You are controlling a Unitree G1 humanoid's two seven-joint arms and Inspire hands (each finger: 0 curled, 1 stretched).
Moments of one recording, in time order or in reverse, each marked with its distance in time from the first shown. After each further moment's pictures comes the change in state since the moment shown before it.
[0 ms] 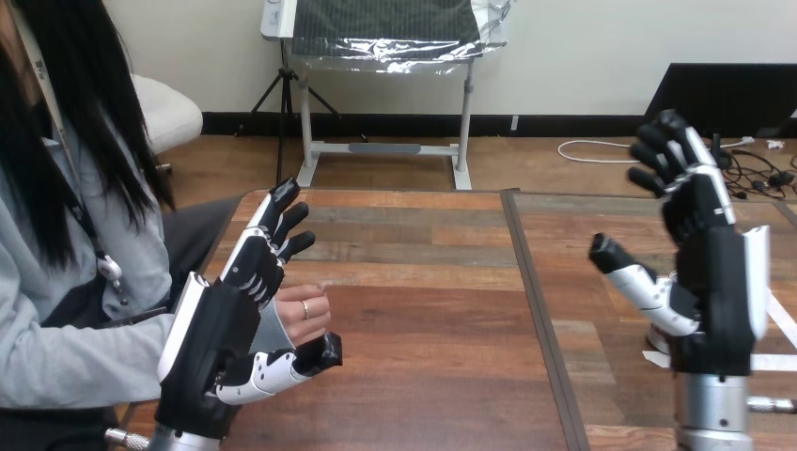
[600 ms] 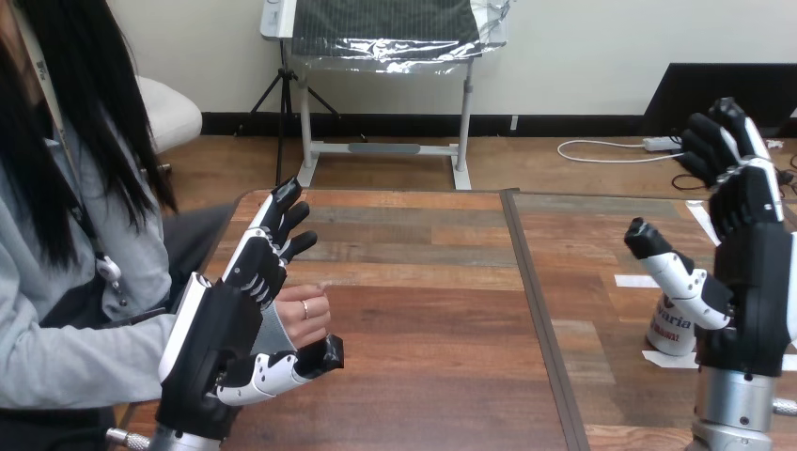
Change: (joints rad) left arm 0.000 -0.004 0.002 0.000 -0.018 0.000 -0.023; right arm -0.011 -0.004 -0.058 0.000 -0.062 -0.011 -0.102
